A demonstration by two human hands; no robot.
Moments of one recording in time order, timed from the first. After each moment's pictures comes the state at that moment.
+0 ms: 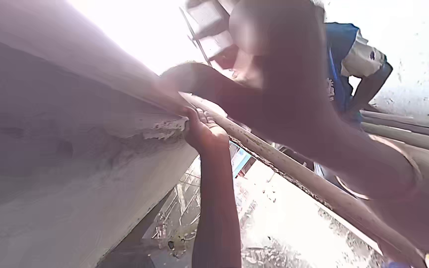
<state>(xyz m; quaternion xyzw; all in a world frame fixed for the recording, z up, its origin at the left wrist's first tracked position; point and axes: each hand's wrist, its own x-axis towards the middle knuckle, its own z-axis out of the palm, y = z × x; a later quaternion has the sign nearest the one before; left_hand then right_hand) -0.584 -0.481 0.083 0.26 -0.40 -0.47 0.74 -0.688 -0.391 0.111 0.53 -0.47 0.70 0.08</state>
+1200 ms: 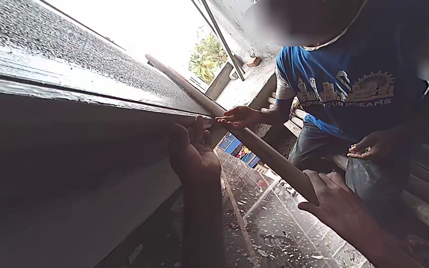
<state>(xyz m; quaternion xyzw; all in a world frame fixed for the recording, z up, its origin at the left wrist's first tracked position) -0.575 -0.490 0.088 0.37 -0.43 -0.37 0.74 -0.681 -0.392 -0.178 0.57 -0.68 0.41 -0.21</state>
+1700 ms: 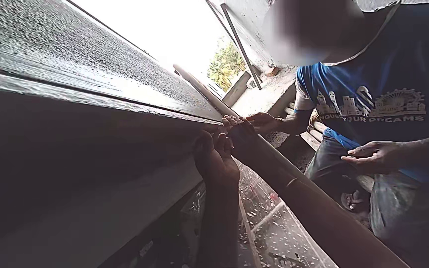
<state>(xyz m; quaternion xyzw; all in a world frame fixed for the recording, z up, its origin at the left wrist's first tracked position) -0.579 -0.488 0.091 0.39 -0.42 -0.36 0.74 -0.602 -0.578 -0.006 0.57 -0.41 0.71 0.12</state>
